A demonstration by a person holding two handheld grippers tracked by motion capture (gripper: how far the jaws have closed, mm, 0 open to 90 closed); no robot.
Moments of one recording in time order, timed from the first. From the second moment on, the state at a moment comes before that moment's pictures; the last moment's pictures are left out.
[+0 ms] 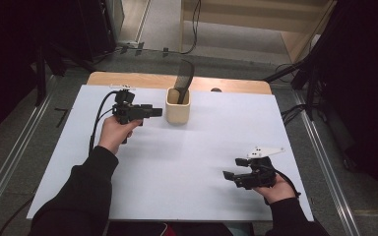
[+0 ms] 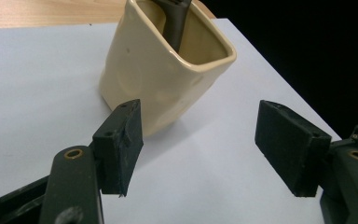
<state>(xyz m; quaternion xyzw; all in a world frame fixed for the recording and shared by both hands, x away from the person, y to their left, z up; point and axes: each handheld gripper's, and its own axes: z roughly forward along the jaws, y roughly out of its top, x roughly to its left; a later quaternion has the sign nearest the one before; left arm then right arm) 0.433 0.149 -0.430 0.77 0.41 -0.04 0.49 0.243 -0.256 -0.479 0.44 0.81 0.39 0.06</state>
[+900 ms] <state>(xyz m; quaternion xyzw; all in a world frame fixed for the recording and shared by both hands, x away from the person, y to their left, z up) 0.391 0.157 -0.444 0.79 0.40 -0.07 0.46 0.245 -0.256 -0.480 0.44 0.81 0.39 0.06</state>
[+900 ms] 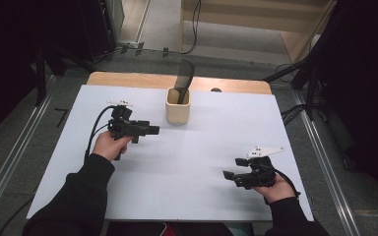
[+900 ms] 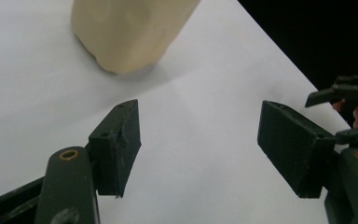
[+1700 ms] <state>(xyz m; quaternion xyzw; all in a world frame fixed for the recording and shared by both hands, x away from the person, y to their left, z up) 0.352 0.160 -0.443 0.81 0.36 -0.06 0.46 0.248 -0.256 -0.482 0.44 0.81 0.39 0.06</state>
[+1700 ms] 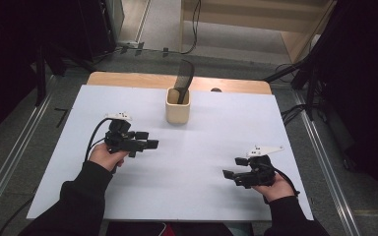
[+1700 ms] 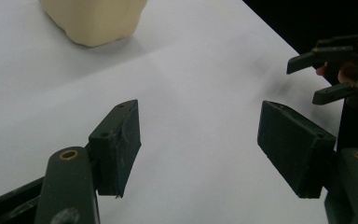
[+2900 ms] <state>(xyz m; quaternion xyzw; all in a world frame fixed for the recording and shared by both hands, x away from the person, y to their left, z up) 0.307 0.170 -0.452 0.84 0.34 -0.06 0.42 0.249 -0.257 -0.483 0.45 0.81 0.38 0.06</state>
